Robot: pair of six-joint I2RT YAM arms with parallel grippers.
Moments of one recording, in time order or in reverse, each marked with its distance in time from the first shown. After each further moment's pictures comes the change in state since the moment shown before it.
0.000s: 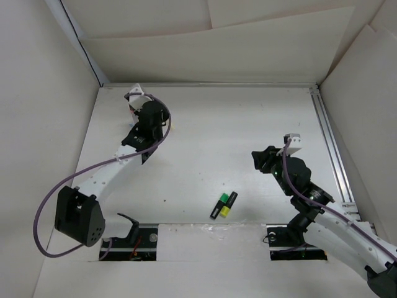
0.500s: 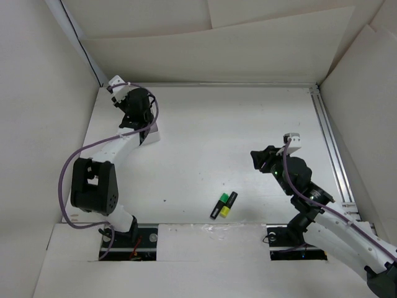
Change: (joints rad) left arm 0.233 0.247 0.096 0.241 -0.317 0.201; right arm -0.011 0.000 0.000 0.016 -0.041 -0.002
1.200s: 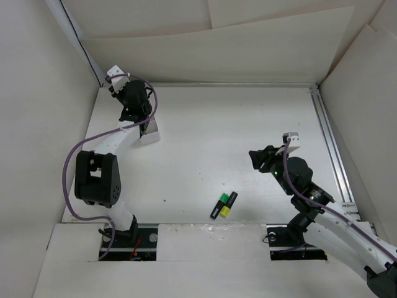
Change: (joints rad) left arm 0.051 0.093 0.102 0.126 -0.026 0.135; right arm 0.000 -0.001 0.000 0.029 -0.043 -0.014
